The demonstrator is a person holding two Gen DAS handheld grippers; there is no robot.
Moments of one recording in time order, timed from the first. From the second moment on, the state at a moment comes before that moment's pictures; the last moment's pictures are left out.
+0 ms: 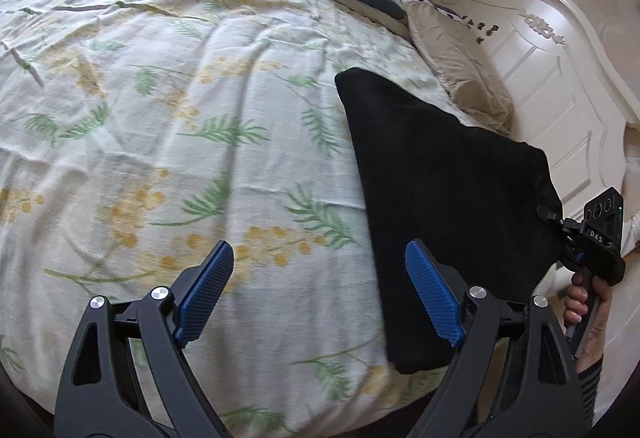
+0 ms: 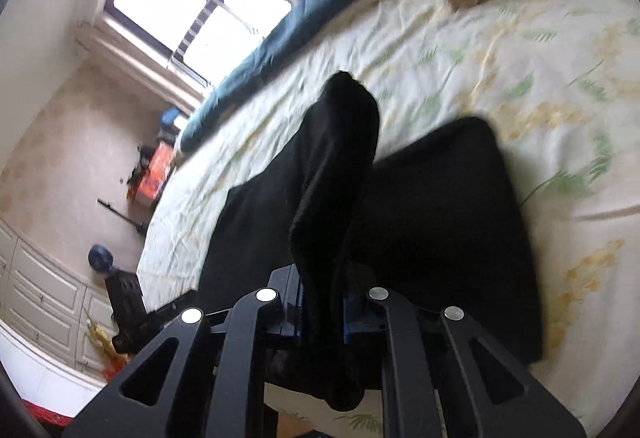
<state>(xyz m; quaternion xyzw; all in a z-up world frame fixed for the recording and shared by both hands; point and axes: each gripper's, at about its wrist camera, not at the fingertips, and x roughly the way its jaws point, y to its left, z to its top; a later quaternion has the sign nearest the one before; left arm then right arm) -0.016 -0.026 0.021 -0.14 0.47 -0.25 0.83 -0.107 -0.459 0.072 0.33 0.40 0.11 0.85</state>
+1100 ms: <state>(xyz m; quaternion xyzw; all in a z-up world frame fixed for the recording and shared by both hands) -0.023 -0.061 0.006 -0.21 0.51 -0.35 0.75 -0.160 -0.552 0.013 0.47 0.35 0.08 0.81</state>
